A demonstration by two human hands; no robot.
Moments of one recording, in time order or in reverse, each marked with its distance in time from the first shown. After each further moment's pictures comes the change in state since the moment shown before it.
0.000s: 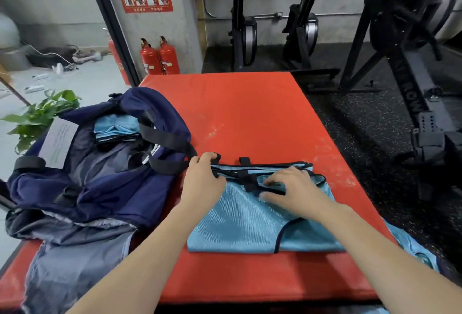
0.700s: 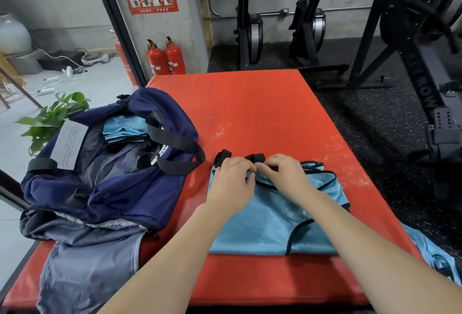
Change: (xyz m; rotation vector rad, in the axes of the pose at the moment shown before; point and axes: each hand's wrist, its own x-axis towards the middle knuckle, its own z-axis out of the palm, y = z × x) left_hand 0.004 0.006 0.034 0.123 -0.047 0.409; right_hand 0.052 -0.014 0.024 0.330 0.227 0.123
